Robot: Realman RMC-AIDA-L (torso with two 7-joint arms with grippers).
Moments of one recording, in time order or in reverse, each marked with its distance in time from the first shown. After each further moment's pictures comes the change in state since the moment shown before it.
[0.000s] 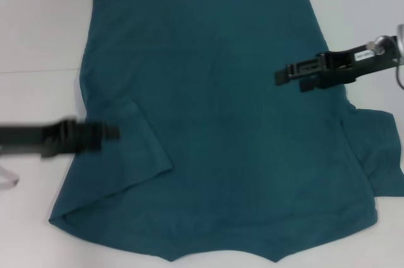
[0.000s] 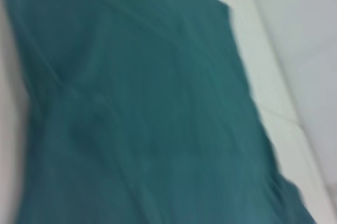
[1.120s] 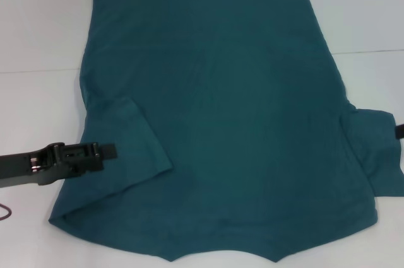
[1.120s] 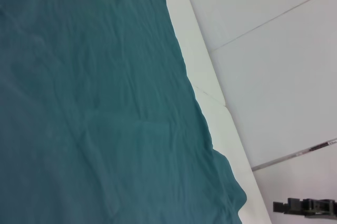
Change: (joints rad) left arm 0.089 -0.041 -0.156 -0.021 -0.041 0.177 0.141; right arm -0.279 -0.093 0.032 -0.163 -0.149 -0.086 0.143
